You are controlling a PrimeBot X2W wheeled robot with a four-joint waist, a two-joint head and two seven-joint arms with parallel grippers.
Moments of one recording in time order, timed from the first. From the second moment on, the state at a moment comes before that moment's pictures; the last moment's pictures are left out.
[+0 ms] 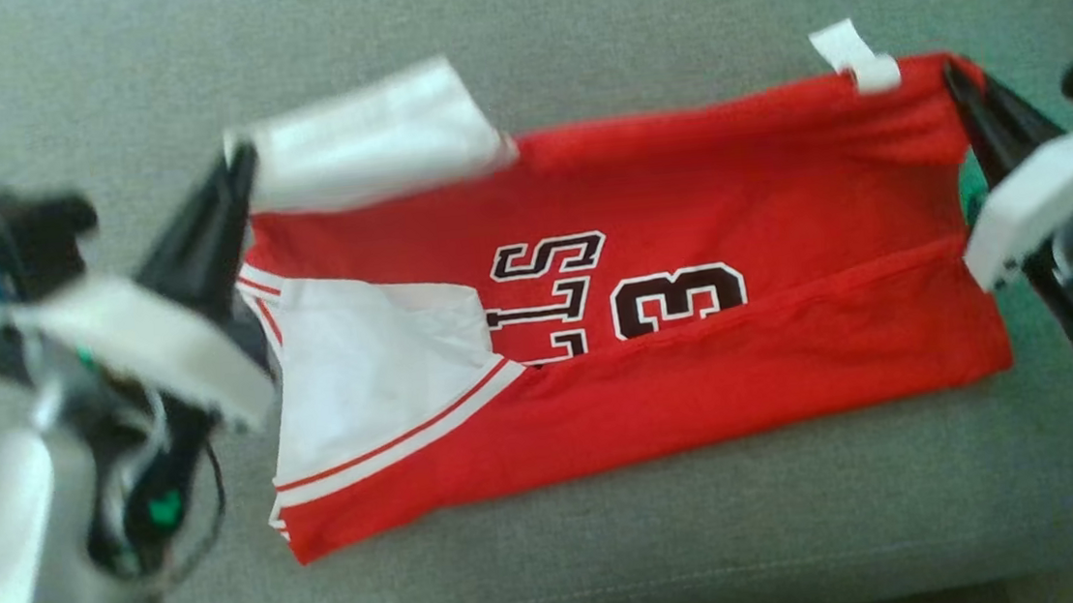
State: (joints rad) left arm -0.37 0.35 -0.27 -0.11 -0.62 0.00 0.24; right arm -0.54 -0.41 0.26 0.40 0.34 0.12 0.15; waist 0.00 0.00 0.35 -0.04
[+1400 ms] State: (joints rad) left arm 0.08 0.21 -0.34 -0.12 -0.68 0.02 -0.05; right arm 0.03 -0.20 -0.15 0.05 0.27 0.12 0.18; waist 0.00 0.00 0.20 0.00
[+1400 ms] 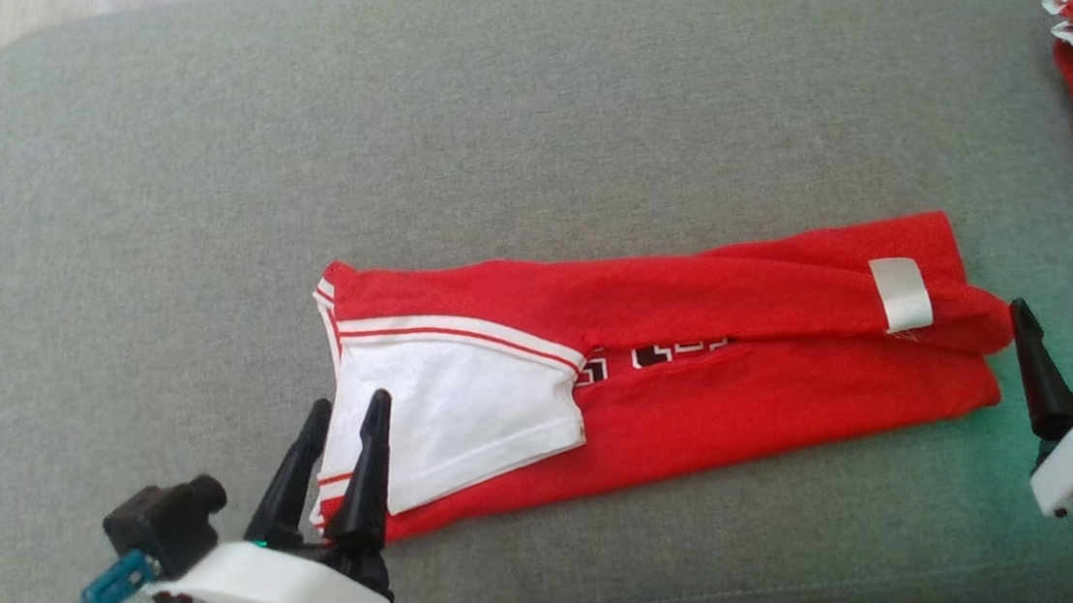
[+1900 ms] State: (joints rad) left arm 0.03 0.18 -0.34 -0.06 -0.62 0.06 -0.09; right arm -0.10 -0.18 -0.12 0.13 0.27 0.12 0.37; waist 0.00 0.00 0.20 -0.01
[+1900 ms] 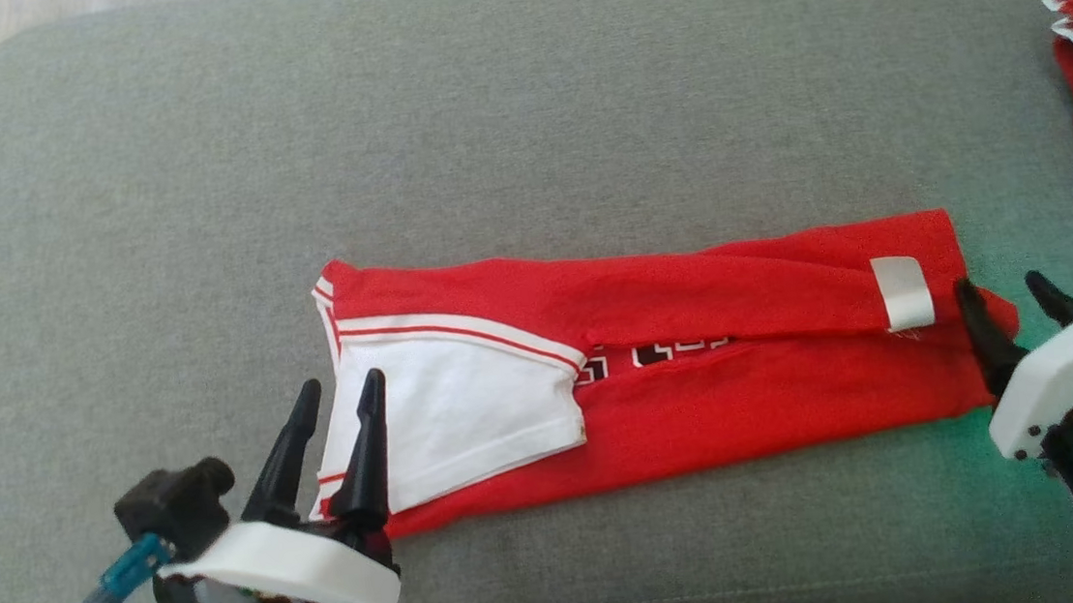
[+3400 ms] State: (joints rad) left arm -0.02 0.20 -0.34 -0.01 -0.57 0.10 -0.14; right arm -0.18 -0.25 -0.09 0.13 0.43 0.12 0.57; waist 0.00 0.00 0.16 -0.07
